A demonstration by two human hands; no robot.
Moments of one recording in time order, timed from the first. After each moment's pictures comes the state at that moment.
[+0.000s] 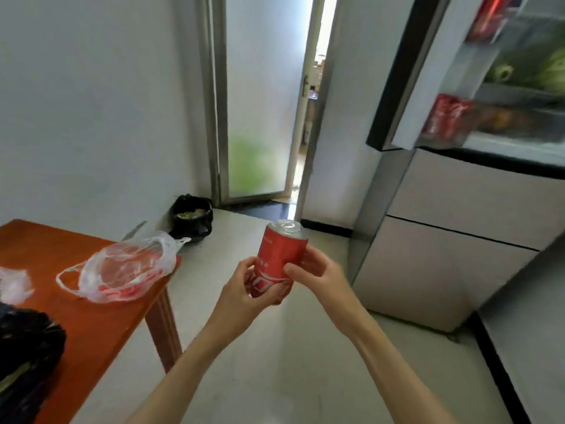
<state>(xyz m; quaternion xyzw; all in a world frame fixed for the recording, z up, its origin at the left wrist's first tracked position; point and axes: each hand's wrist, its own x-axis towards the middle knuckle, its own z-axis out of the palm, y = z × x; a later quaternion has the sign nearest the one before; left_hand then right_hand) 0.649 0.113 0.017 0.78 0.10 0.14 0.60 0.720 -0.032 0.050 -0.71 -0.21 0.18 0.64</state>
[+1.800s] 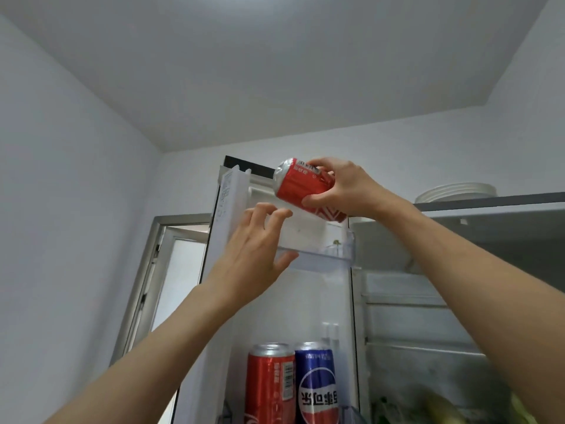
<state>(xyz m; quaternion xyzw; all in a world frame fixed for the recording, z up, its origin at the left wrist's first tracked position) 1.241 -0.152 0.531 0.76 -0.08 0.64 -0.08 1.297 -0.313 0.634 -0.69 -0.48 -0.45 0.29</state>
